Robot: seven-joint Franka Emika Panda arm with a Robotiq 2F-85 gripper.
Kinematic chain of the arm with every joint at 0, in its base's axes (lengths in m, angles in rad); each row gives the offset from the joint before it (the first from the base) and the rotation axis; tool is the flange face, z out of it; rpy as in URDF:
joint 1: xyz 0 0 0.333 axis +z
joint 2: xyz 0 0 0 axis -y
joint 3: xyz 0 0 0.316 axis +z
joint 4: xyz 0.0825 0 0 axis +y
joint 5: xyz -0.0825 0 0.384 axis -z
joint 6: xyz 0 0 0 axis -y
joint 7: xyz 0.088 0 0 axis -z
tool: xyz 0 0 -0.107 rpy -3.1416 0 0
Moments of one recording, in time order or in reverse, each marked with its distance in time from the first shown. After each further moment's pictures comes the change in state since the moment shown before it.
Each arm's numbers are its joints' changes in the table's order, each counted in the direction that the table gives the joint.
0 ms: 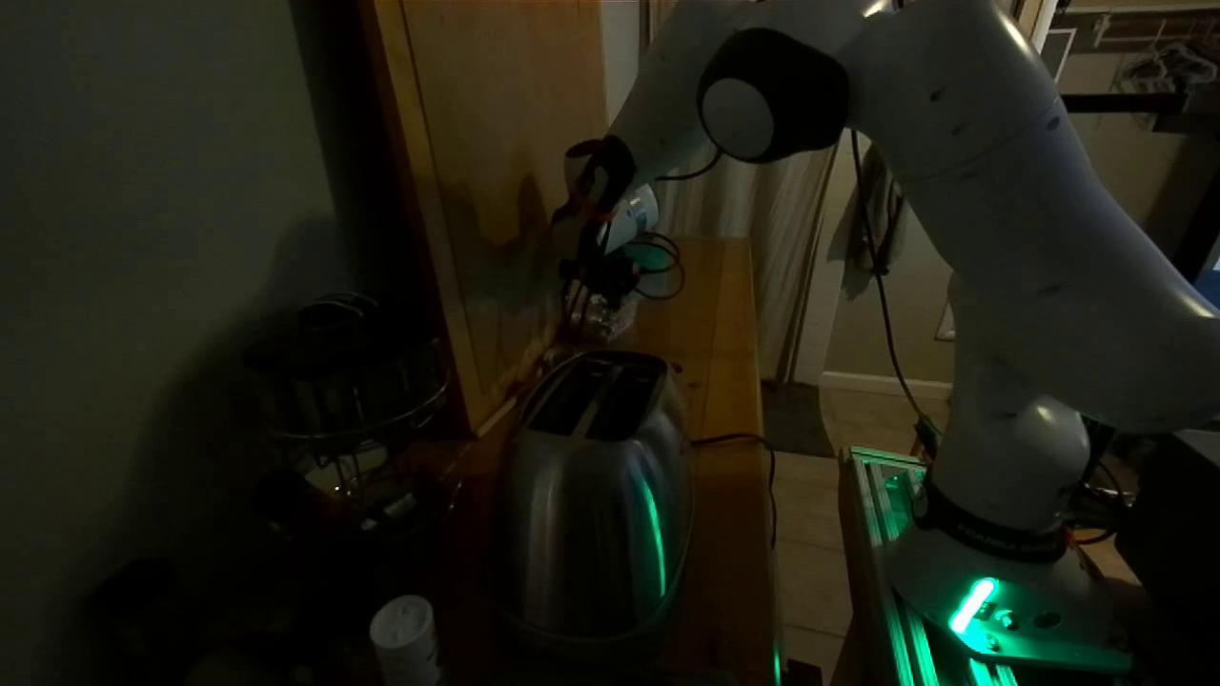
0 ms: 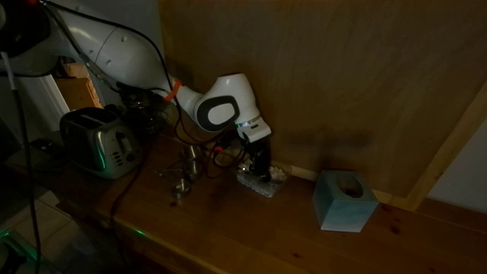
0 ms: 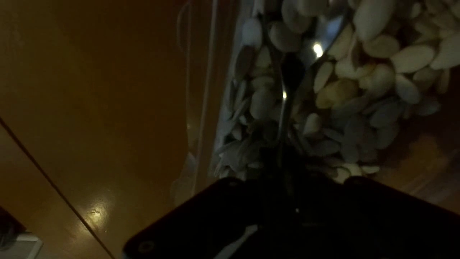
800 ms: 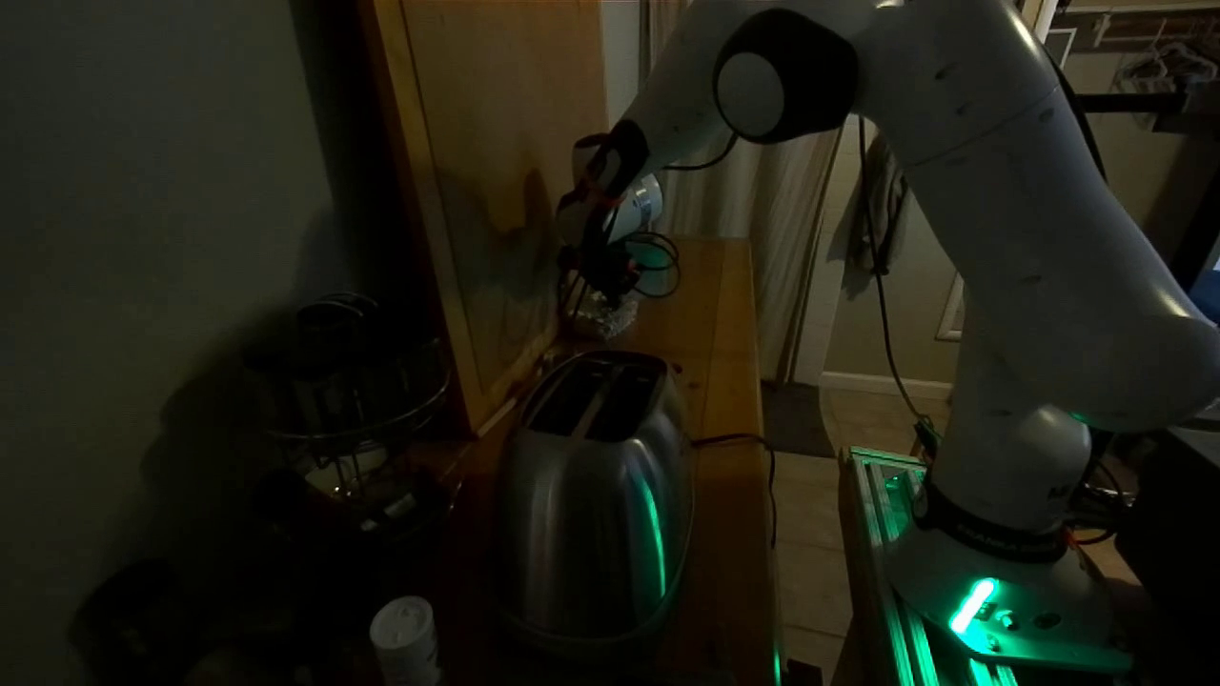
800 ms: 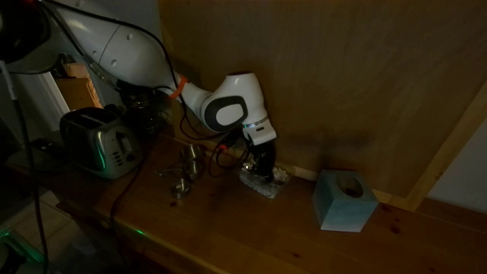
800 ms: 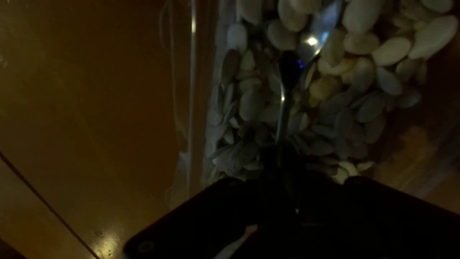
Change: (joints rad) arm -0.162 0.055 0.151 -0.048 0.055 -0.032 0.099
